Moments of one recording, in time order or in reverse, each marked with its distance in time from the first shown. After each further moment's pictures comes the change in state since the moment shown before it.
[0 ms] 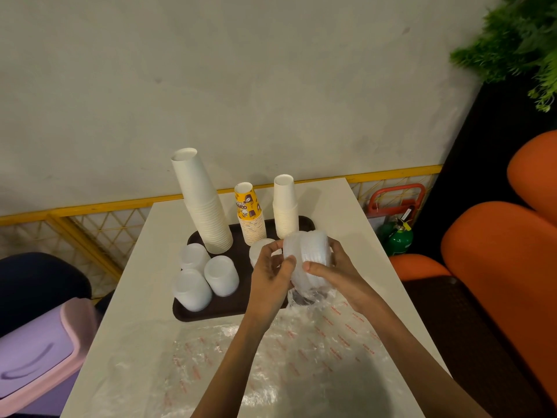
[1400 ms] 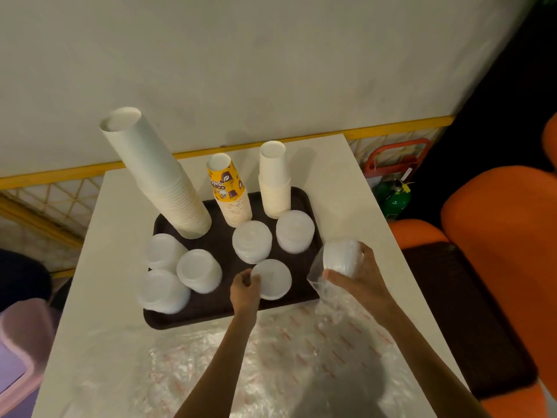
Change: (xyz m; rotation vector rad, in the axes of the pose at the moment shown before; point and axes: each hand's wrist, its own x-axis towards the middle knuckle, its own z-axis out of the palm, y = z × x) left_hand 0.110 -0.168 -0.020 0.172 0.265 -0.566; right_hand 0.047 0.061 -0.028 -0.097 0.137 0.182
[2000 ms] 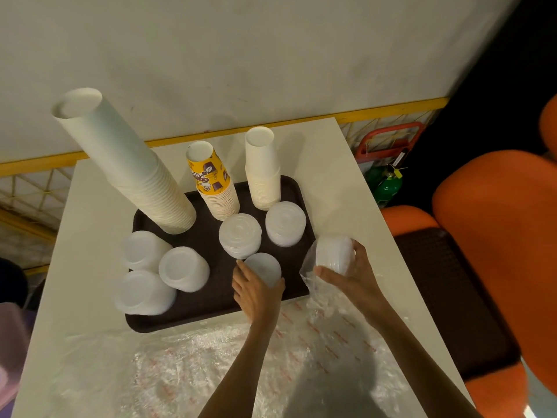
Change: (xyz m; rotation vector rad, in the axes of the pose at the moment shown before) left_hand -0.012 -0.022 0.047 0.731 0.187 0.301; right_hand 0.016 0.009 0.015 -0.076 0.094 0.078
